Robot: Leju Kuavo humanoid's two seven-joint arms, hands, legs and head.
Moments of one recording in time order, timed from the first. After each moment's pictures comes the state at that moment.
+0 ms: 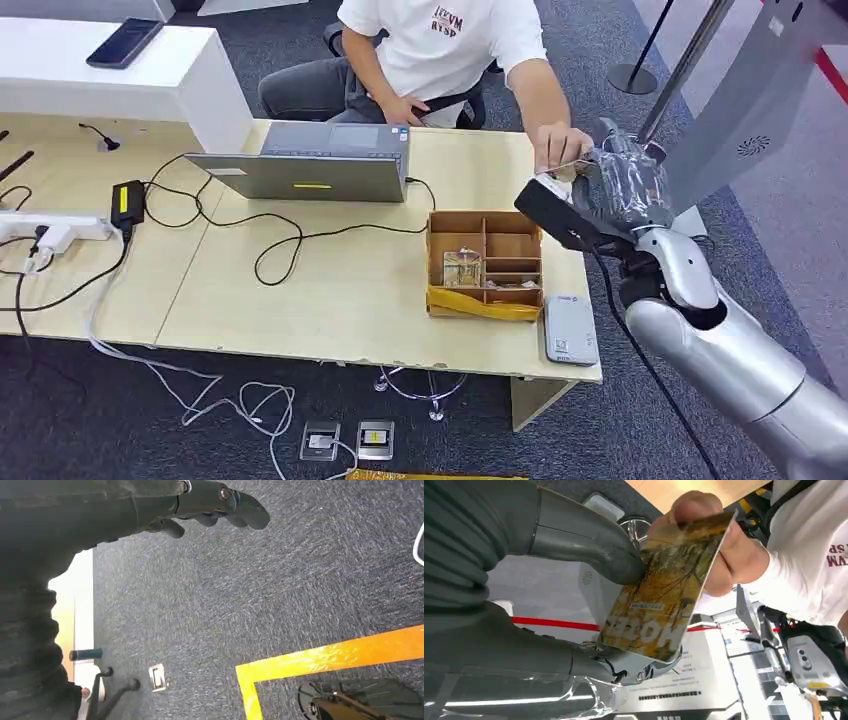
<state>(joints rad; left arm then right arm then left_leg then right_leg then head) -0.09 0.02 -0.94 -0.28 0.41 0.52 0.04 -0.91 -0.50 0.93 -1.42 0.50 -0.15 0.52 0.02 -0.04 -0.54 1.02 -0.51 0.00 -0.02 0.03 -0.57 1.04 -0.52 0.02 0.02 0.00</state>
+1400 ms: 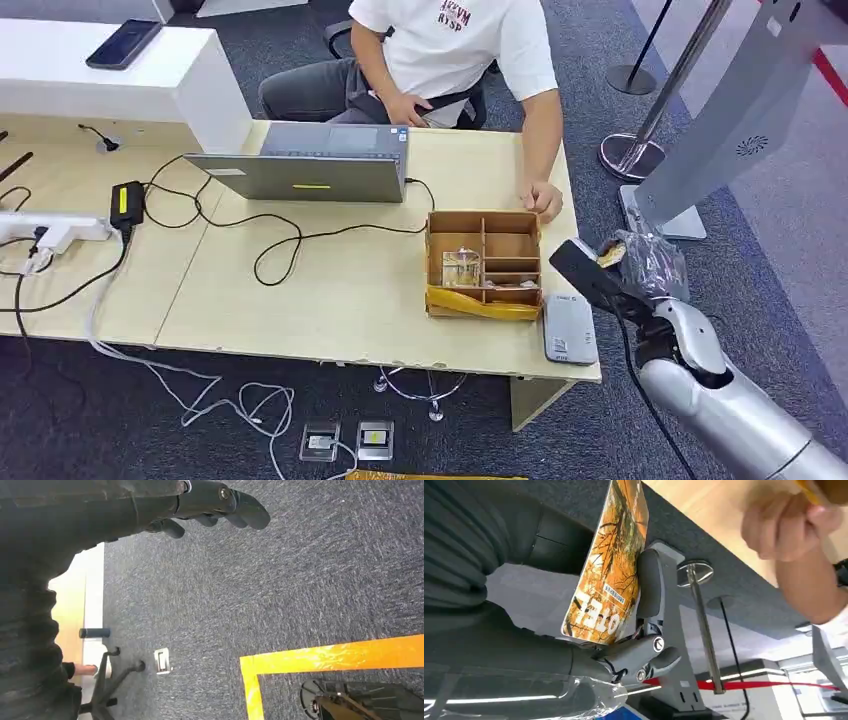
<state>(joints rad) -0.09 0.03 -0.97 -0.28 0.52 0.54 0.06 -0.66 -0.59 0.89 -1.38 0.44 -0.25 0.56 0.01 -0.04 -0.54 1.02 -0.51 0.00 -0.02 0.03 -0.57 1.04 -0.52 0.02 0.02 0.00</state>
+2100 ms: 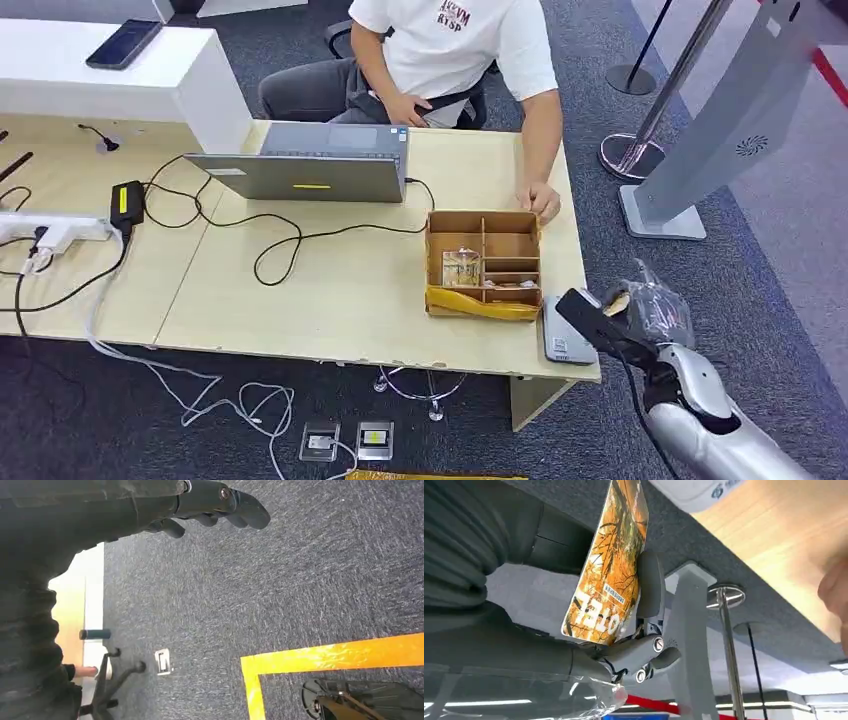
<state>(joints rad) -0.09 0.03 -1.01 -0.28 0.56 0.54 0.05 -0.50 -0.62 0.82 -1.40 0.50 -0.19 0.54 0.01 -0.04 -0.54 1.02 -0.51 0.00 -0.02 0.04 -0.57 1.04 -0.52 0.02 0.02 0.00</state>
